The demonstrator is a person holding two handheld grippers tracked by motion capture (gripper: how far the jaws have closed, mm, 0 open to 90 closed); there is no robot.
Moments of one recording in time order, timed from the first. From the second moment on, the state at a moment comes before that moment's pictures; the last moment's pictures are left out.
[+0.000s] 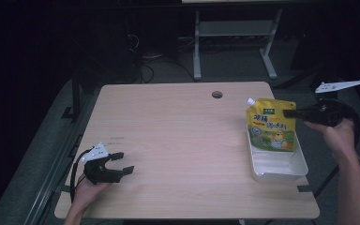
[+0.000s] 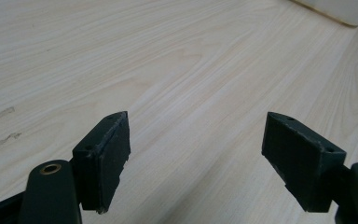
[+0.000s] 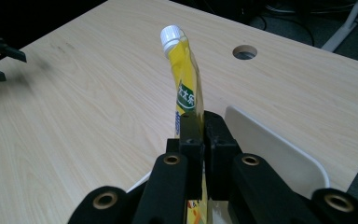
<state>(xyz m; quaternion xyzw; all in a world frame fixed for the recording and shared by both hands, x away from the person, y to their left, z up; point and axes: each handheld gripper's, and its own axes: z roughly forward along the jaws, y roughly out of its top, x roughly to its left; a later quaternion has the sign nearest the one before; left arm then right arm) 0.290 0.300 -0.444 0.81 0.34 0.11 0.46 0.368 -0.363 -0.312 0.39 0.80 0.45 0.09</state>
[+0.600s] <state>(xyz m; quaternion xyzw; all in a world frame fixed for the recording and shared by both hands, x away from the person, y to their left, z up) 0.291 0.298 -0.445 0.81 0.34 0.10 0.46 0.356 -0.385 -0.328 0.42 0.78 0.45 0.08</state>
